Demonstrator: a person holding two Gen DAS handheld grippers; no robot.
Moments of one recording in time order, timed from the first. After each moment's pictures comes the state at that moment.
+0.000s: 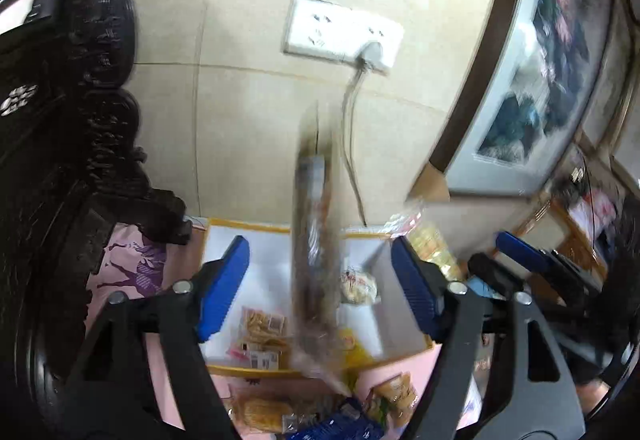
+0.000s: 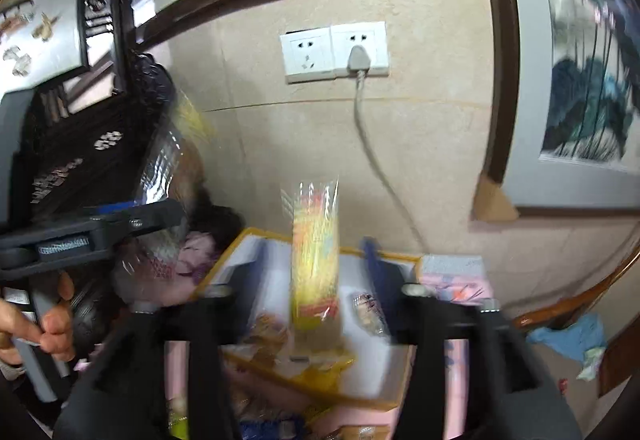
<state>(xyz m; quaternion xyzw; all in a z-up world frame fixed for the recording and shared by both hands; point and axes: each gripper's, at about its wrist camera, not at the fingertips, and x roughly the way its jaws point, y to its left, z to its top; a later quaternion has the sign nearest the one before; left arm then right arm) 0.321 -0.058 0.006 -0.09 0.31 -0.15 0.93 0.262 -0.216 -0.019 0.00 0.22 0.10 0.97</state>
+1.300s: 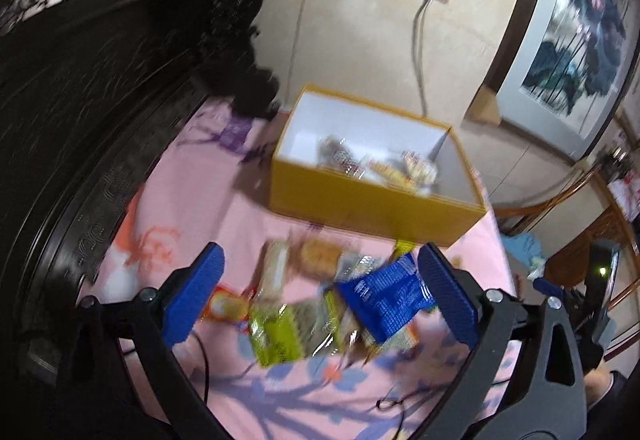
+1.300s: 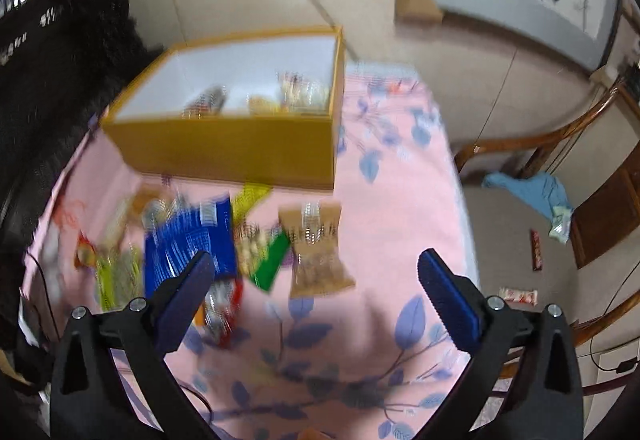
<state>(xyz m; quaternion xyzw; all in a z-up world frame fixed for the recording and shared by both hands) 0.132 -0.011 -0.108 -0.08 0.39 -0.01 0.92 0.150 -0.265 -0.215 0.00 0.45 0.02 0.89</state>
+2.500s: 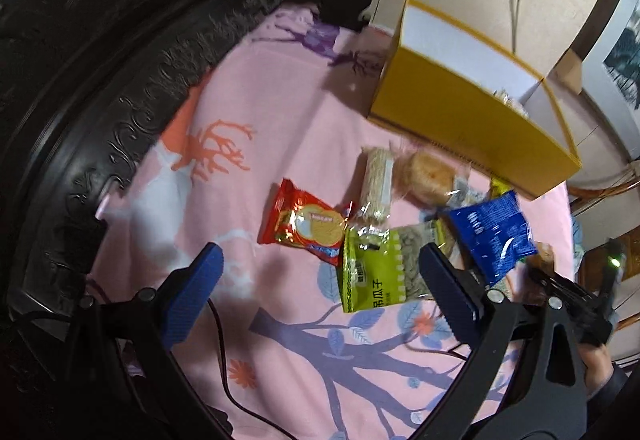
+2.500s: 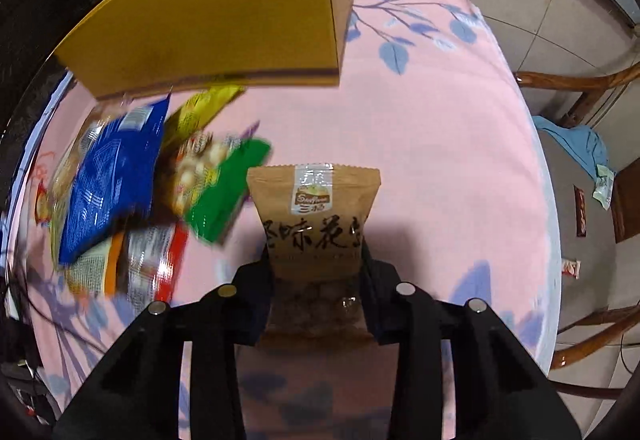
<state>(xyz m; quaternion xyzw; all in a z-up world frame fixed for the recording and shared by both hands) 0.132 0.053 -0.199 -0.12 0.50 0.07 0.85 0.172 -0.281 -0.314 0.03 0.52 0.04 0.85</state>
